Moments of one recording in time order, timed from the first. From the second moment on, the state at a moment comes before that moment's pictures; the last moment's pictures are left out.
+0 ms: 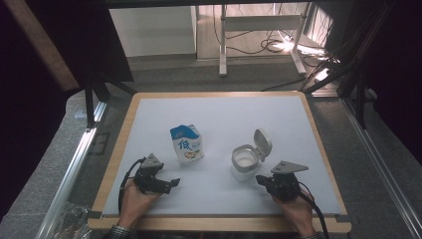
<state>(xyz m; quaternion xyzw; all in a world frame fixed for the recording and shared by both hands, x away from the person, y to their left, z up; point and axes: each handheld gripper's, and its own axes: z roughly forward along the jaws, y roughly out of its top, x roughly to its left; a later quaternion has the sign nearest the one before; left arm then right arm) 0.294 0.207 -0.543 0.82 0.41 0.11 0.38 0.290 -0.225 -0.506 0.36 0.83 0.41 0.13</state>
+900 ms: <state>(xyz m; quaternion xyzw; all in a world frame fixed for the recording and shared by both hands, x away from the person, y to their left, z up) 0.290 0.196 -0.552 0.84 0.40 0.14 0.35 0.325 -0.248 -0.472 0.38 0.81 0.42 0.15</state>
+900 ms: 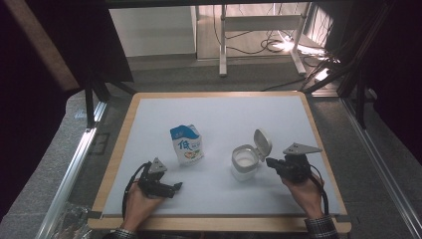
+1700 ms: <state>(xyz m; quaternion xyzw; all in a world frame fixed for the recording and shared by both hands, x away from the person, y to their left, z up) 0.290 0.196 -0.552 0.84 0.40 0.14 0.35 0.338 -0.244 -0.433 0.36 0.80 0.44 0.16</state>
